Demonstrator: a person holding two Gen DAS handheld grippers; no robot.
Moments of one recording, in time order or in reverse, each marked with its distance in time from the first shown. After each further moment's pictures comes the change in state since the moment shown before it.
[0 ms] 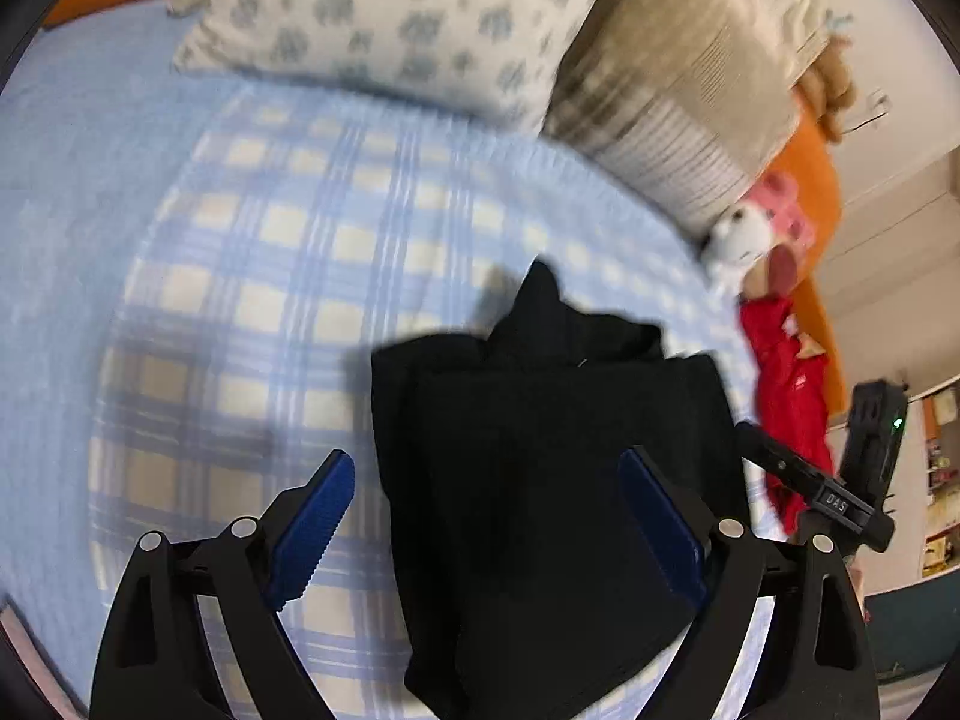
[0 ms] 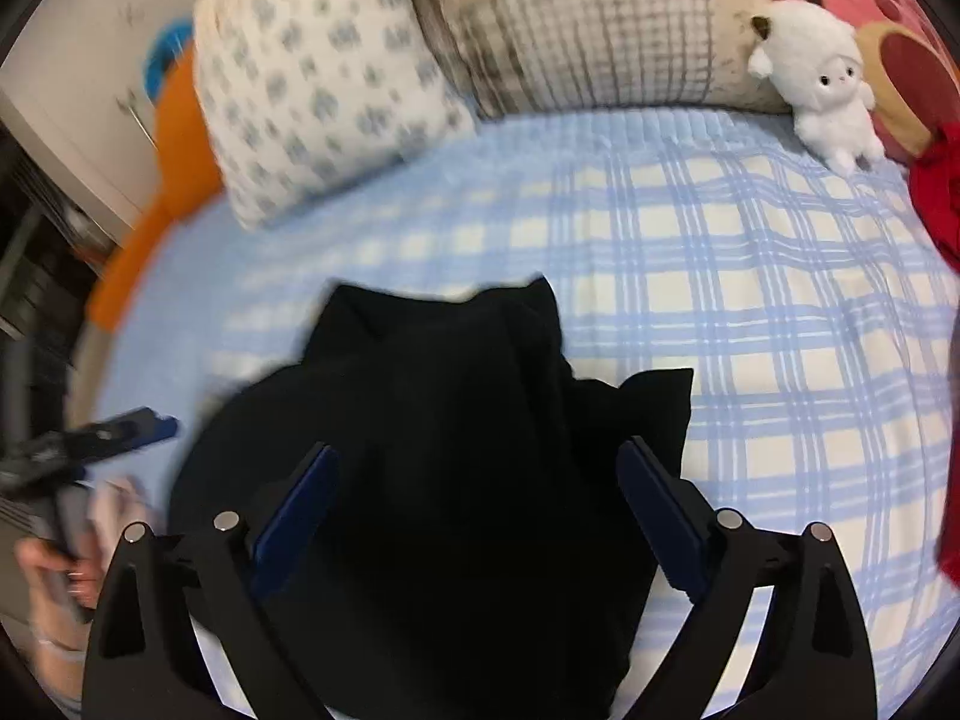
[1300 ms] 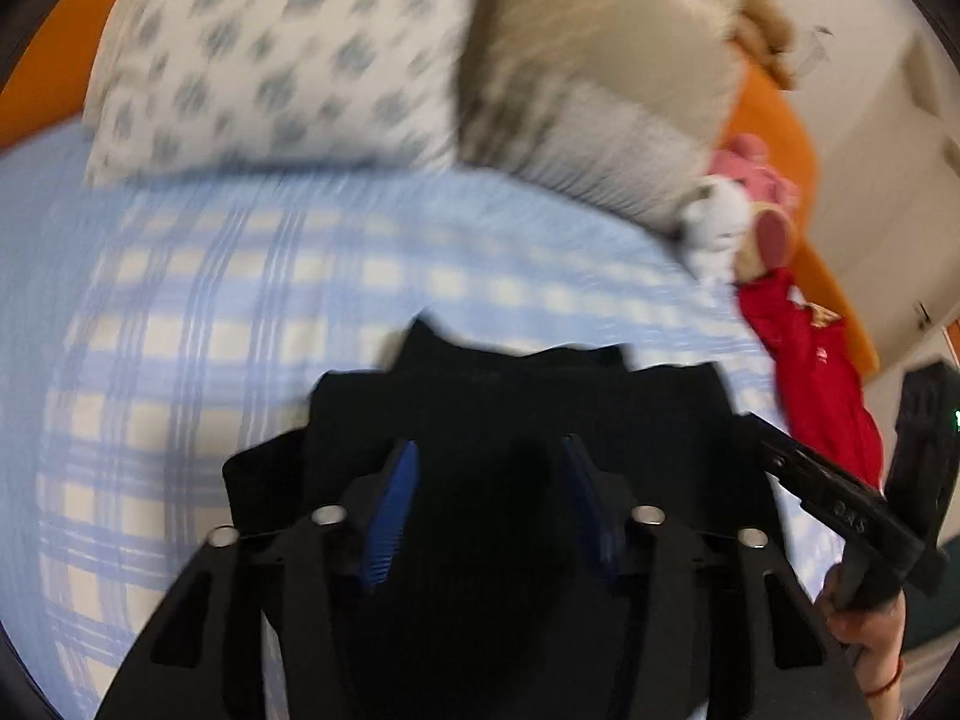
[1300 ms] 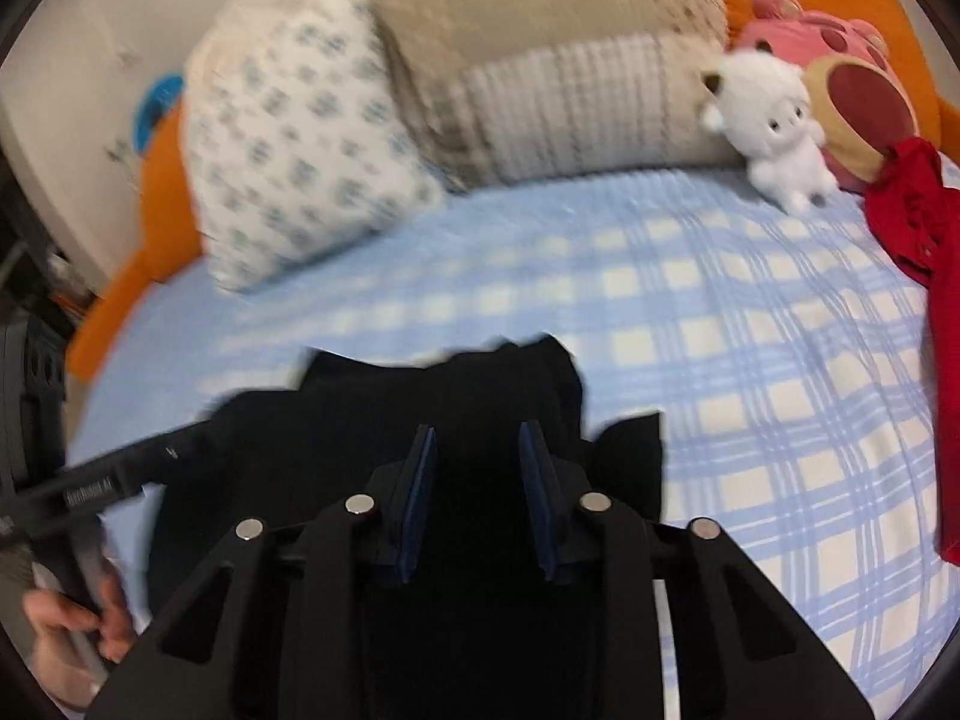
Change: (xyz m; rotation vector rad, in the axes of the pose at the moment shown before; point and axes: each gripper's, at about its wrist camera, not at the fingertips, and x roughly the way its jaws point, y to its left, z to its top) left arm 0.041 -0.062 0.004 0.183 -0.151 0.038; right arm -0.006 -0.011 -0.009 0.049 -0.220 -0.059
